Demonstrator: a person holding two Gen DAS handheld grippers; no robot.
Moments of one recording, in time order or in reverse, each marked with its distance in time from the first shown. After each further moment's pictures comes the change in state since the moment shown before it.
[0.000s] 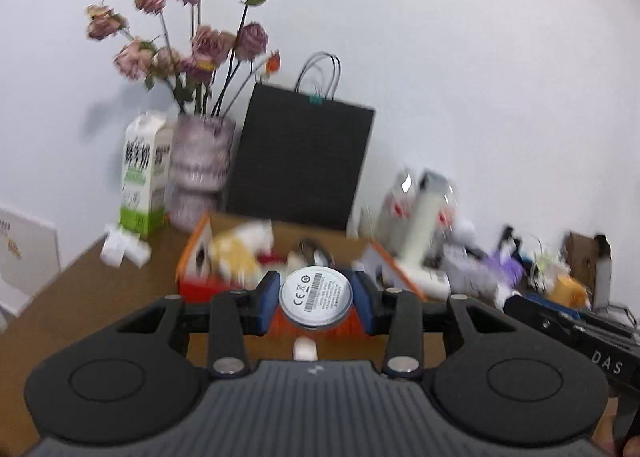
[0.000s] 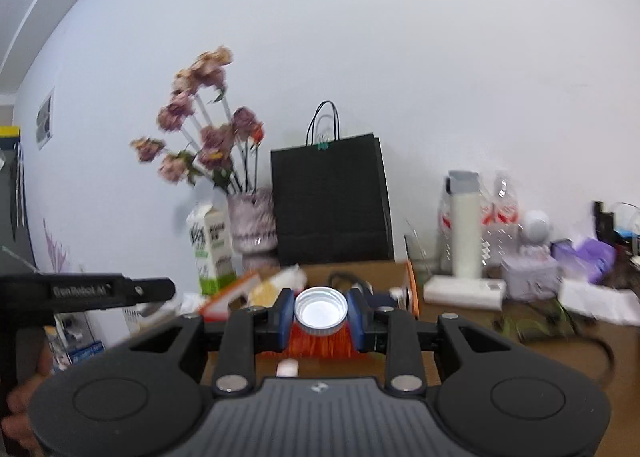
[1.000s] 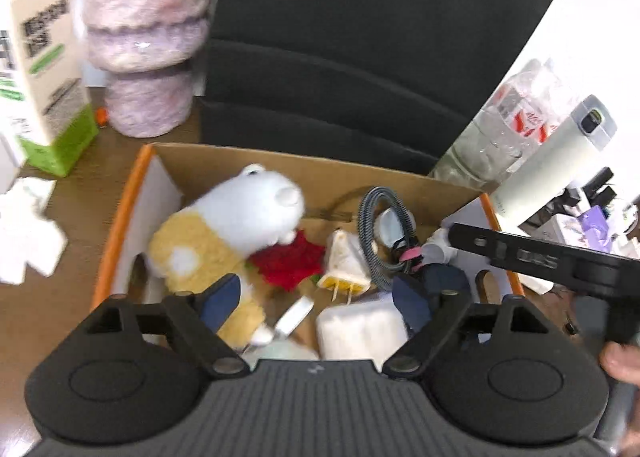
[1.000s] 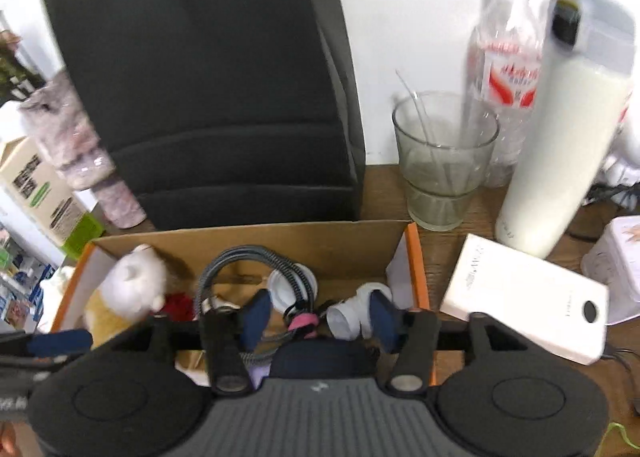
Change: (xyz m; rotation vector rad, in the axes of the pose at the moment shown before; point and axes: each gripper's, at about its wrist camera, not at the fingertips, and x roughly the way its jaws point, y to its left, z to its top) left arm 0.319 0.049 0.068 -0.102 0.685 0.072; right arm 0.391 -0.101 0.059 0.129 0.700 -0.134
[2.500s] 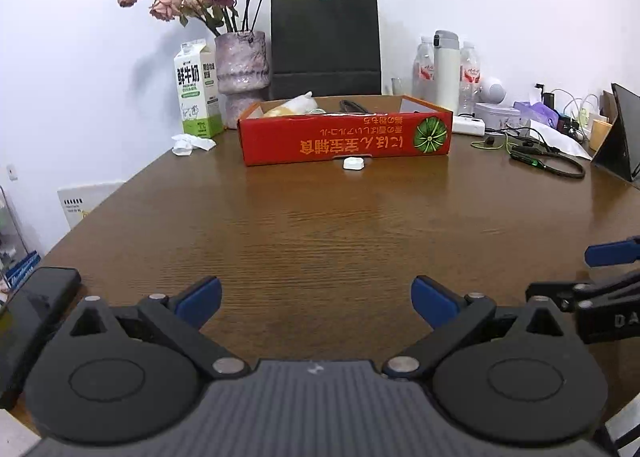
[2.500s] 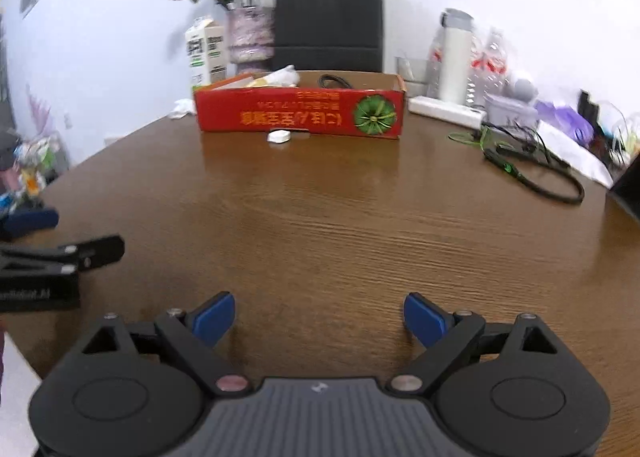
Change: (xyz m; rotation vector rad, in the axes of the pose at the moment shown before) left arm -0.177 -0.010 -0.442 0.230 -0.491 0.218; right arm -0.235 0.025 -0.451 -0.197 -0.252 -0.018
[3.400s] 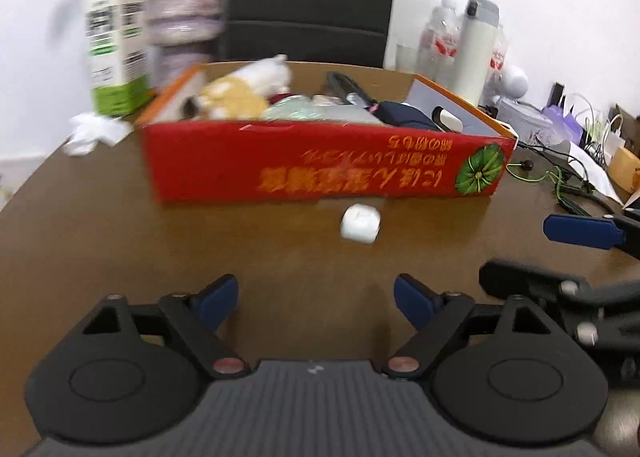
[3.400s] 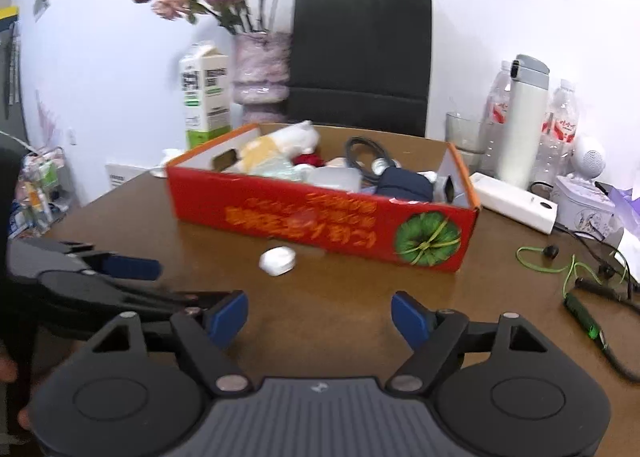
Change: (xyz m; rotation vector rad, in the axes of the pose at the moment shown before) left arm 0.207 0.015 0.109 -0.044 0.184 -0.179; right arm 0.136 0.011 0.140 -0.090 -0.063 0.059
